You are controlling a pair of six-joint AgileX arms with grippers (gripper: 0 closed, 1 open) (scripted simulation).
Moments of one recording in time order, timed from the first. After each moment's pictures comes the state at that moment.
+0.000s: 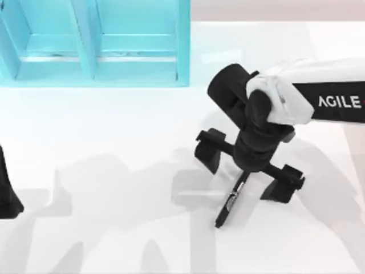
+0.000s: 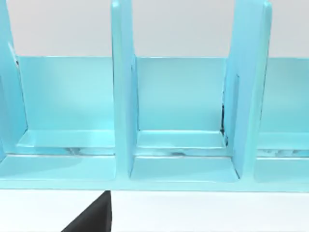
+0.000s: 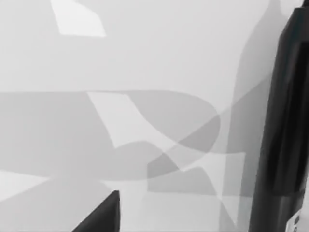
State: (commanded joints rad) left arm 0.00 0.00 0.00 0.00 0.00 0.00; right arm 0.63 2.14 1.33 -0.67 -0.03 1.16
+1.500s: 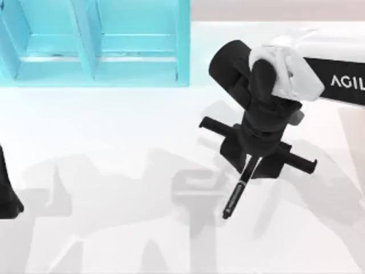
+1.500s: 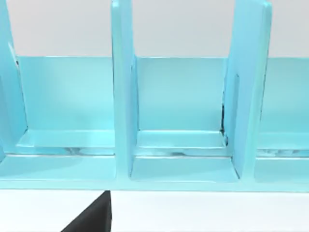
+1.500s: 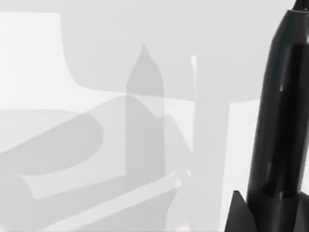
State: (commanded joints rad) left arm 0.00 0.00 0.00 0.00 0.00 0.00; right arm 0.62 2.01 1.46 -0.96 0.00 1.12
